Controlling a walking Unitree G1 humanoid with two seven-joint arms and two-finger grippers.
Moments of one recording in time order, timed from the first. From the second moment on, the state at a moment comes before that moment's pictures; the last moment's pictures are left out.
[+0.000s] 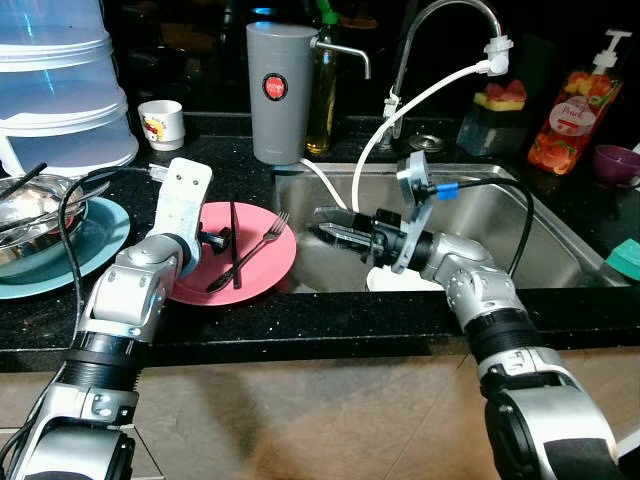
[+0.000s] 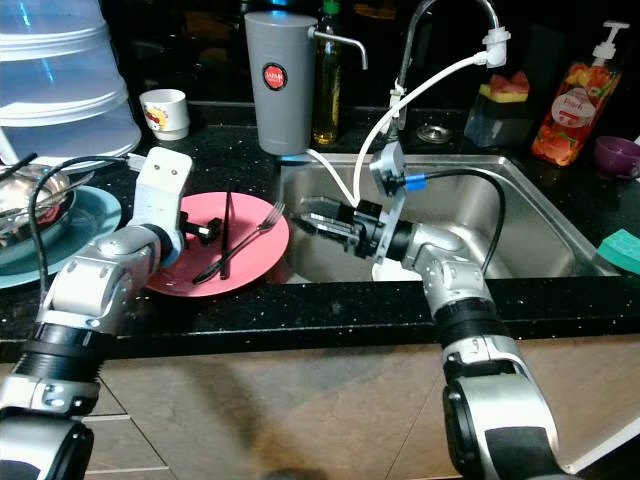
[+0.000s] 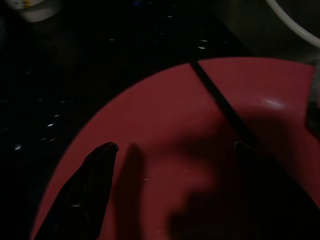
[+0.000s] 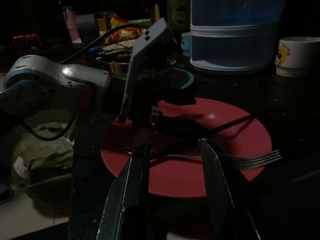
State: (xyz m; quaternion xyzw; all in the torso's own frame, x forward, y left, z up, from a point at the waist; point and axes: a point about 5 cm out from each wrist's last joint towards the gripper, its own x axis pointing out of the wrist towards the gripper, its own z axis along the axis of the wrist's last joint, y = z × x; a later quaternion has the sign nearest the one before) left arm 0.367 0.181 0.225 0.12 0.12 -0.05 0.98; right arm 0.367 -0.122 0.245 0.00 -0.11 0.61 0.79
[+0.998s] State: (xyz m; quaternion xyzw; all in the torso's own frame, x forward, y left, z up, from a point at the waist) left arm 0.381 0.177 0.298 0.16 -0.04 0.00 0.99; right arm 0.354 -0.116 0.240 0.00 -0.10 0.64 0.76
